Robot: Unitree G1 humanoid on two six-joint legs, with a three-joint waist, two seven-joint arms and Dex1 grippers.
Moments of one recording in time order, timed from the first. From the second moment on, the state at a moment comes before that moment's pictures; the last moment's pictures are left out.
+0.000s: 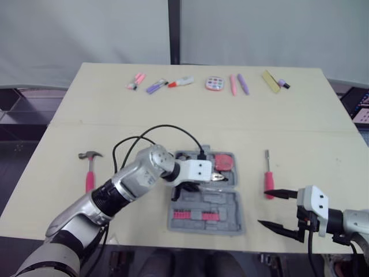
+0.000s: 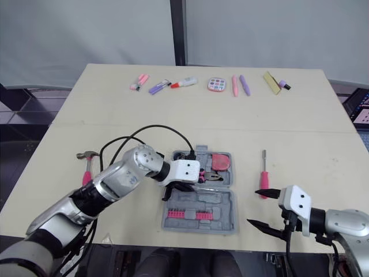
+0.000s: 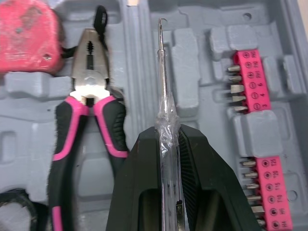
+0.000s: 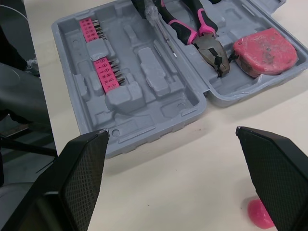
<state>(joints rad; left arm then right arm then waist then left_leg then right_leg) -0.80 0.51 -0.72 -0.14 0.09 0.72 -1.05 0.31 -0.85 -0.28 -0.32 0.40 0.13 1.14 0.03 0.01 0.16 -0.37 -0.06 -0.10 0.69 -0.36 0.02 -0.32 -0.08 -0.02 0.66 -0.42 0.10</state>
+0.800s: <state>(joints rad) -0.74 0.45 -0.73 -0.15 0.16 0.80 -1.00 0.30 -0.85 -0.28 -0.31 0.40 0.13 1.14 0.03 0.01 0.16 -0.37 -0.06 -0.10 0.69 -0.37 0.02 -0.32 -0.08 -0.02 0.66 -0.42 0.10</state>
